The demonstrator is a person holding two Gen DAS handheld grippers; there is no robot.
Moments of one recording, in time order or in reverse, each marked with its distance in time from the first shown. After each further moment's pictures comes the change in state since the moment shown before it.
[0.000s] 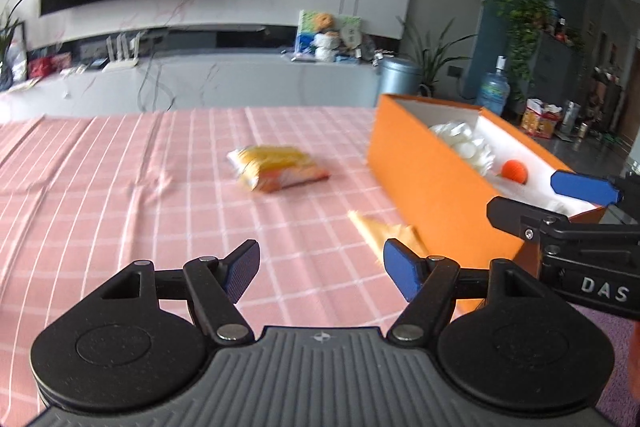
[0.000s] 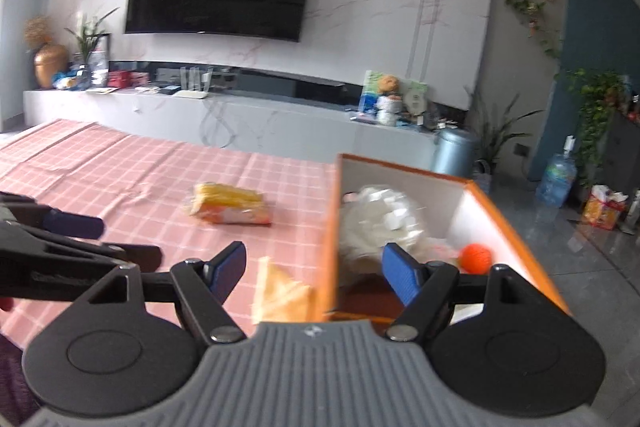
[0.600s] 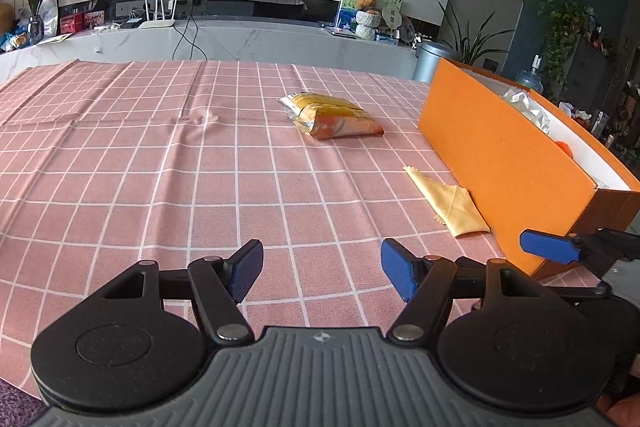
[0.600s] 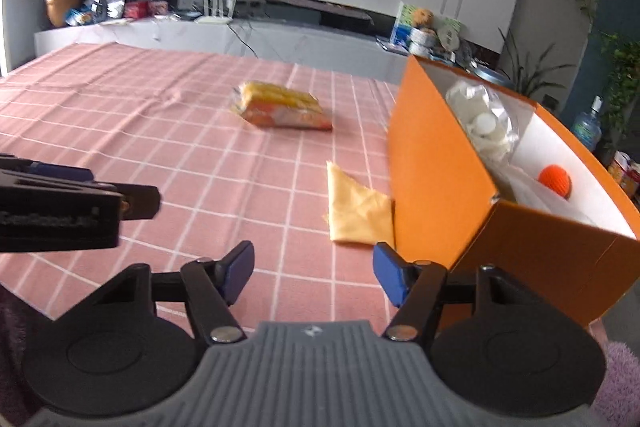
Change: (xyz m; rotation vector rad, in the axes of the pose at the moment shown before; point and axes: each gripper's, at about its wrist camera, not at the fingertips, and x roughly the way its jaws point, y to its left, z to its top) left arm 0.006 0.030 -0.036 -0.080 0.052 0.057; right arm 0.056 0.058 -0.052 -0.046 0.220 0.004
